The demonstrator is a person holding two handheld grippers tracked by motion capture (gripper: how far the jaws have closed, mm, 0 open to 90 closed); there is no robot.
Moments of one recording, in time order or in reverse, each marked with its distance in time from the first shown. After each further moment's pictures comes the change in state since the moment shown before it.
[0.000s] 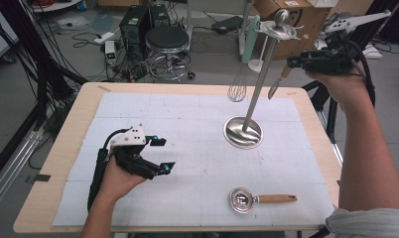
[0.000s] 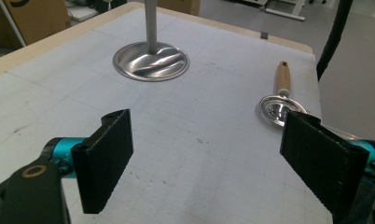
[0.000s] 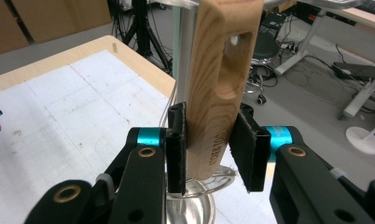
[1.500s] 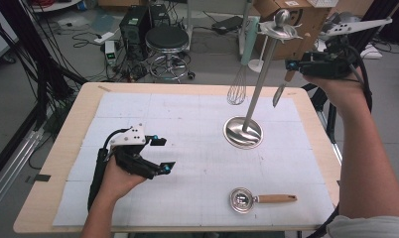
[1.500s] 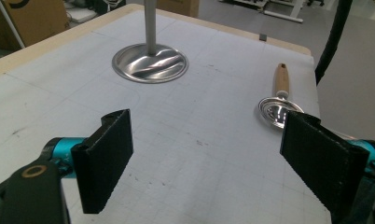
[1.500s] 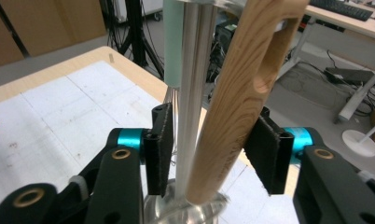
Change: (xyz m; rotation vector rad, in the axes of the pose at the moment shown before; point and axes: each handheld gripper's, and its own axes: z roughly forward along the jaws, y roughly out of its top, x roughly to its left) left arm 0.000 0.000 0.000 -0.007 -0.005 -0.005; right arm 0.008 -0.008 -0.001 -0.045 -0.028 0.032
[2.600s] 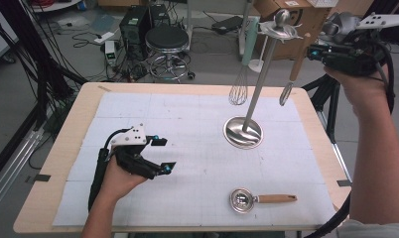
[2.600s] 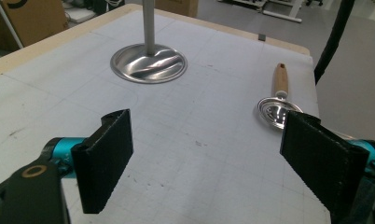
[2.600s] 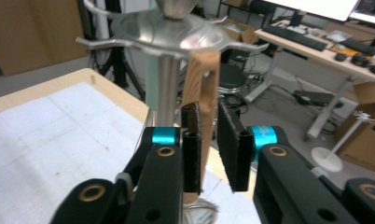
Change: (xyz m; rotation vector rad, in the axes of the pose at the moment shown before) left arm 0.000 0.000 0.002 -0.002 -0.003 0.005; right arm -0.005 0.005 -0.039 -0.107 -0.090 -0.037
